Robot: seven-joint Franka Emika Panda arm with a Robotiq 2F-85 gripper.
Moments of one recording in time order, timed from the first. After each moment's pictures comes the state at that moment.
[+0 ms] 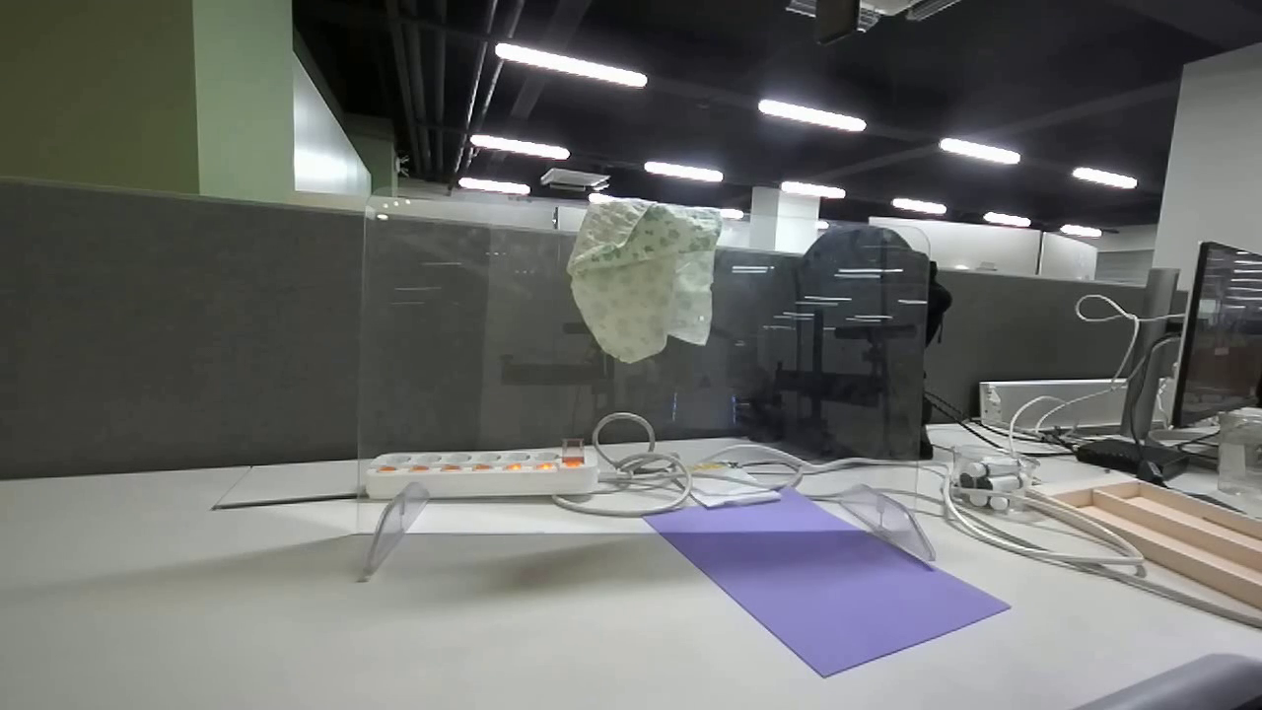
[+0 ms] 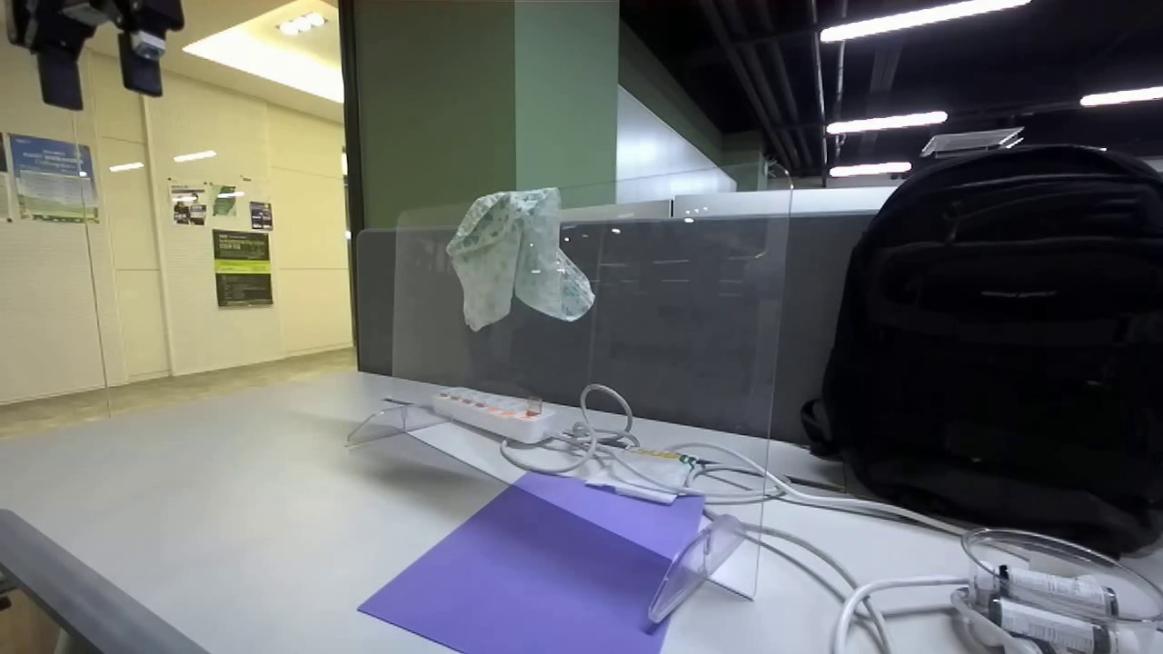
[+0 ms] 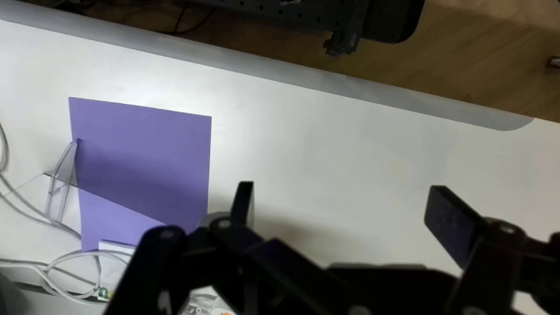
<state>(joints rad) 0.20 -0.82 0.28 -2.51 0.19 1.73 0.19</state>
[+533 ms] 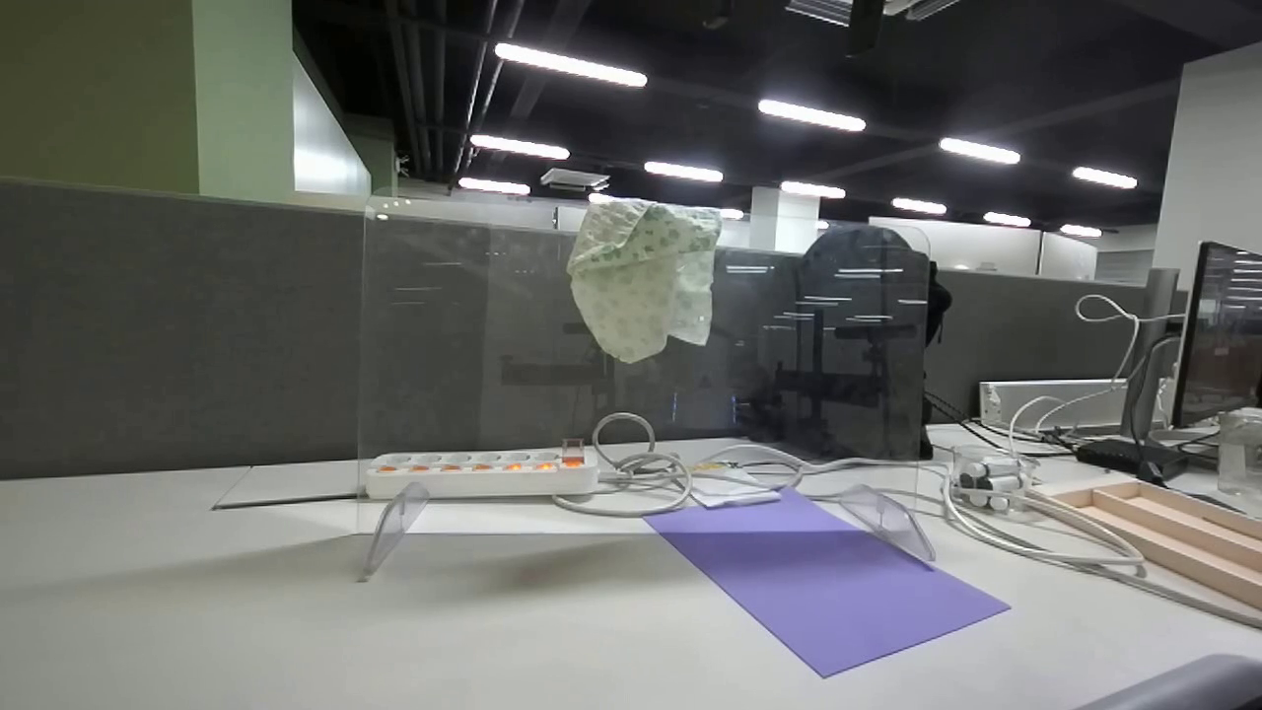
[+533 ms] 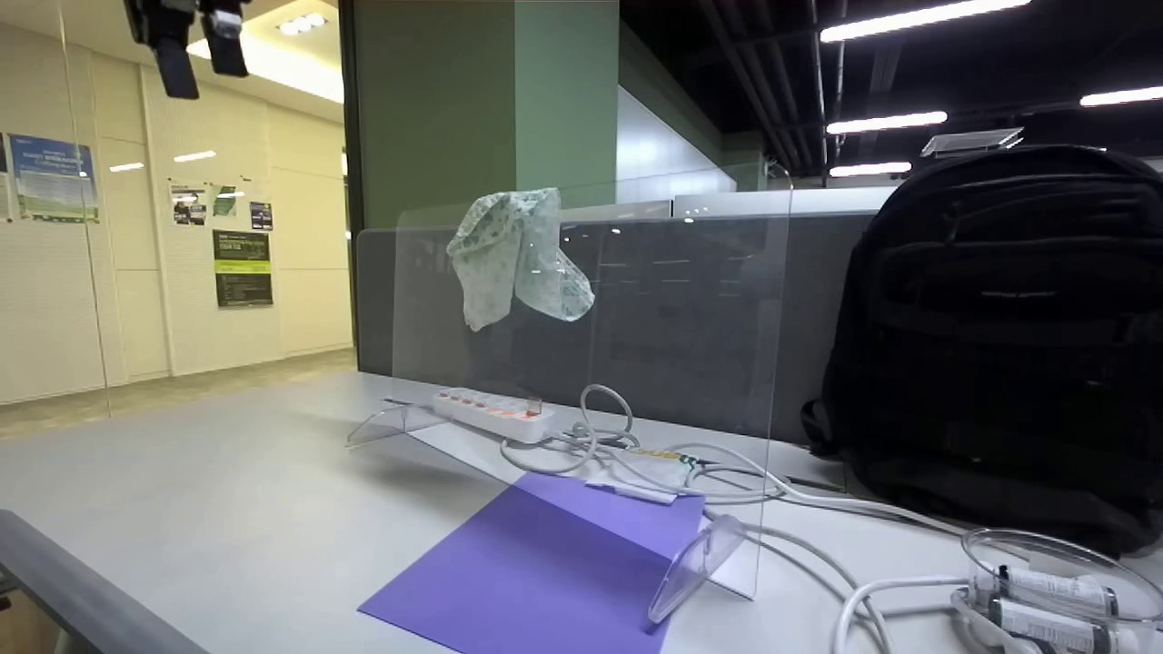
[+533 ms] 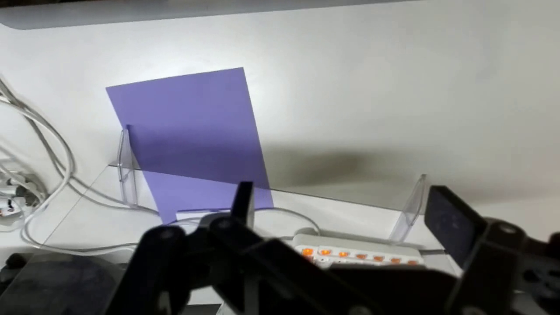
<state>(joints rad) 0.04 -0.89 0.27 -2.55 0.16 1.86 0.30</state>
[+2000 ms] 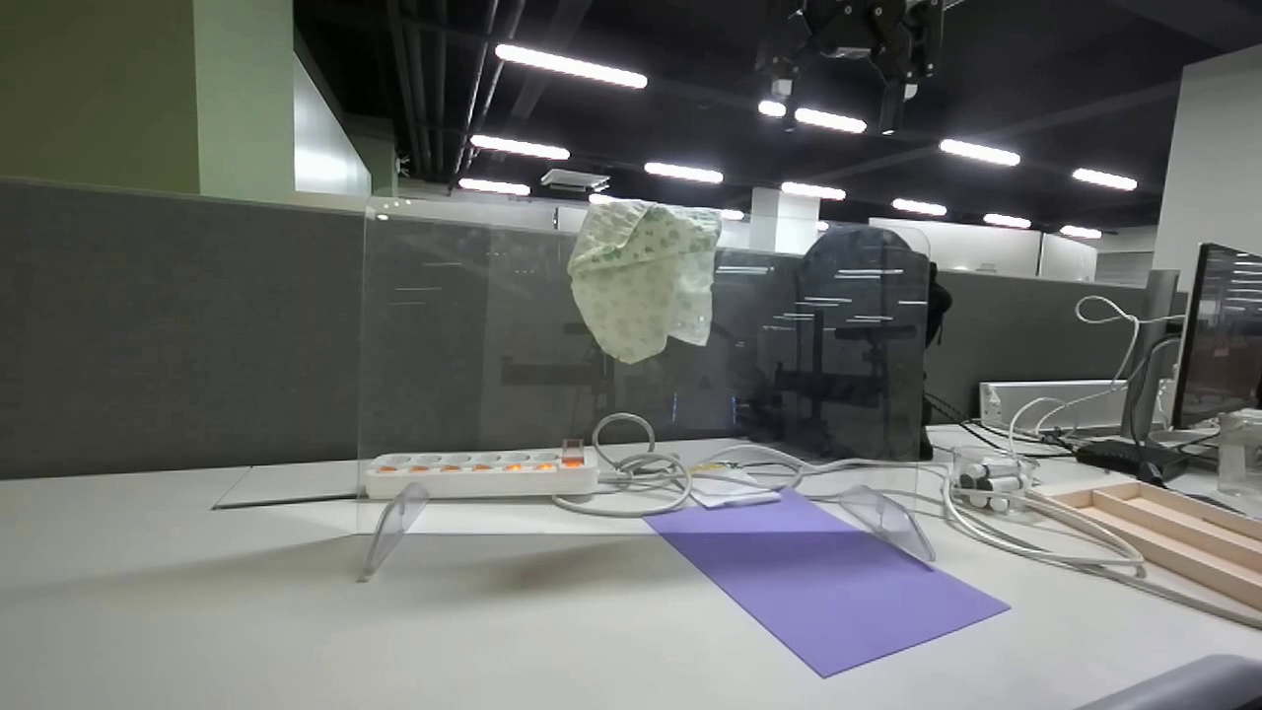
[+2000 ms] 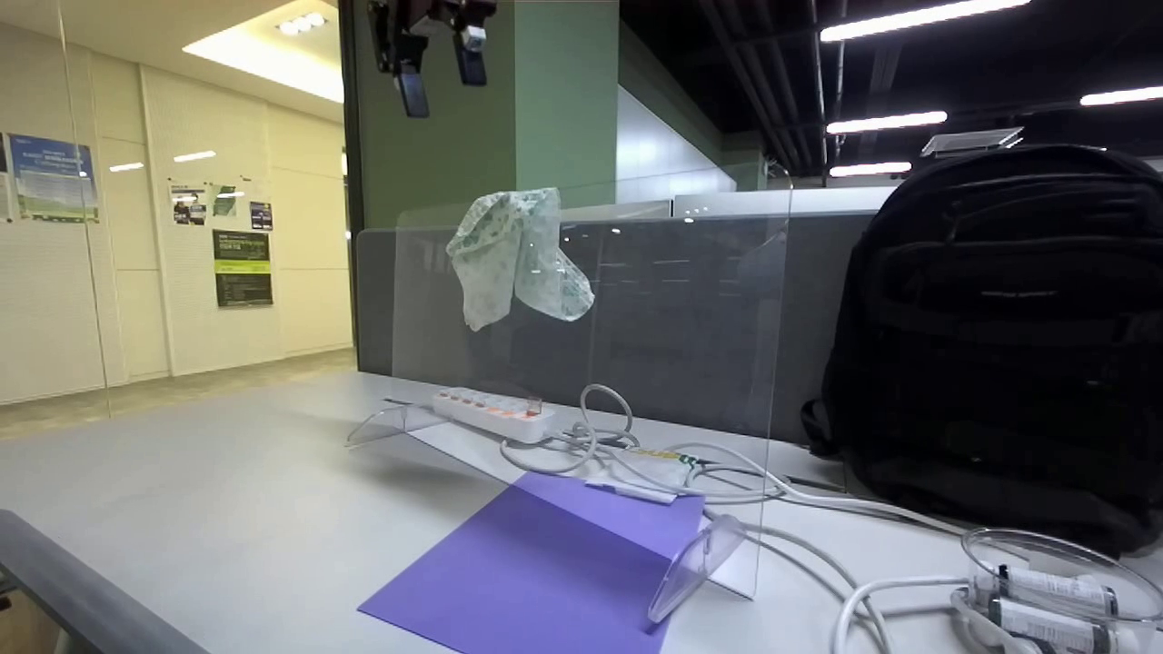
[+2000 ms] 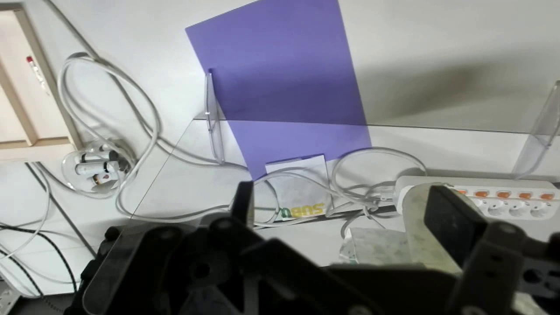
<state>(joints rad) -0.12 -0.55 0.11 -2.37 -0.06 2.01 0.25</state>
